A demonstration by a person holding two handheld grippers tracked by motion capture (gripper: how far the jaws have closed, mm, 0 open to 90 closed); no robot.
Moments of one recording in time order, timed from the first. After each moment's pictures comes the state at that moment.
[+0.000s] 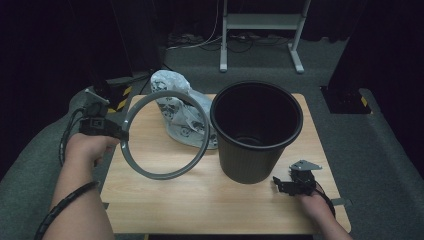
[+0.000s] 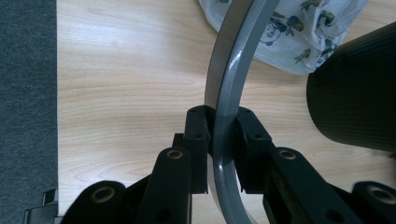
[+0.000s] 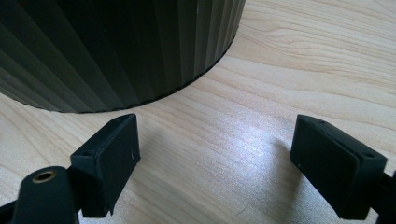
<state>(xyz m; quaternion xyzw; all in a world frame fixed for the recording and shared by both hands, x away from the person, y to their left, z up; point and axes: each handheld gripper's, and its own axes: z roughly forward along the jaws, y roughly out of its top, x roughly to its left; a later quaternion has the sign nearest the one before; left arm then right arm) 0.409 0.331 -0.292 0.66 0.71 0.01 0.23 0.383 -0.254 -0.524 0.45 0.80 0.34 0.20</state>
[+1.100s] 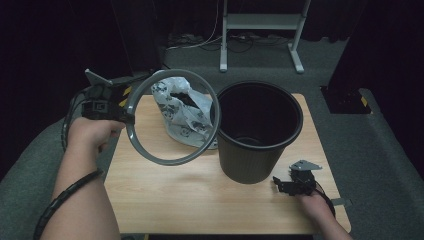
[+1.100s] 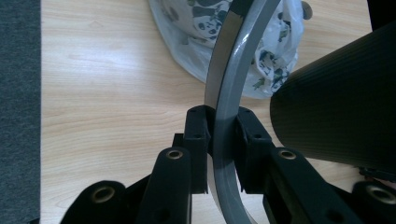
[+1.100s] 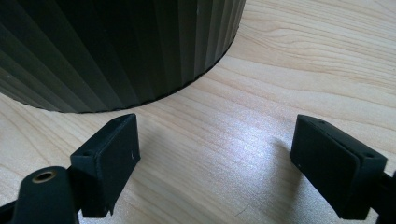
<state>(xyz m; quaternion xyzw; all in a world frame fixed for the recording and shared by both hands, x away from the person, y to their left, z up) 0.419 0.302 -0.246 0.67 0.69 0.03 0.27 0.383 -0.254 -0.524 0.45 0.80 0.34 0.20</state>
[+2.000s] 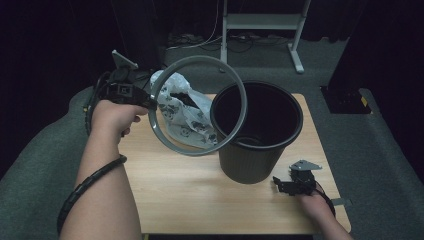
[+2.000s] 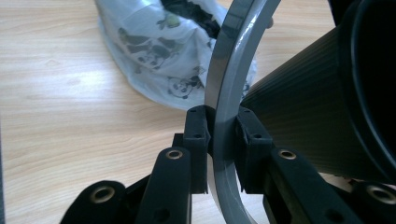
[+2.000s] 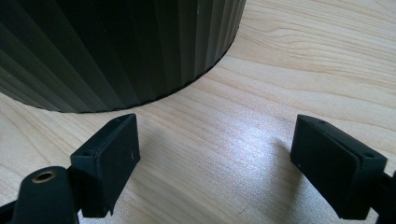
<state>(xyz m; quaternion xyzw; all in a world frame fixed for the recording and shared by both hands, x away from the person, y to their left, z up) 0.440 0.241 -0.215 0.70 0.65 0.04 0.29 0.383 -0.253 -0.524 0.45 0.80 0.34 0.20</state>
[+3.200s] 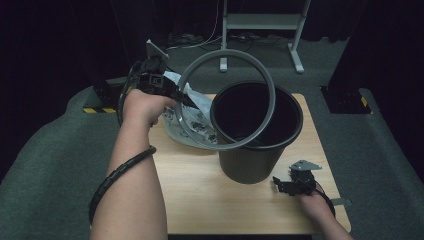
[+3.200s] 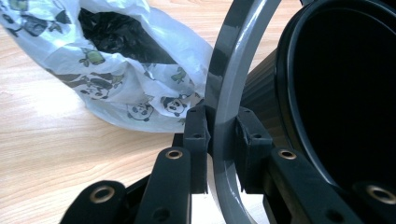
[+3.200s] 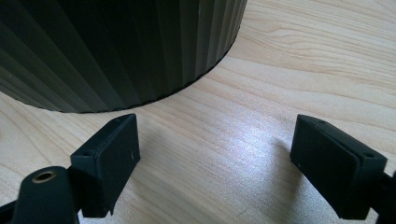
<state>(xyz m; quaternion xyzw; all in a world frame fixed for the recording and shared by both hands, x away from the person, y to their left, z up) 0.463 0.178 -0.206 0.73 0.62 0.04 0.30 0.383 -0.253 -0.524 0.45 0.80 0.34 0.20</state>
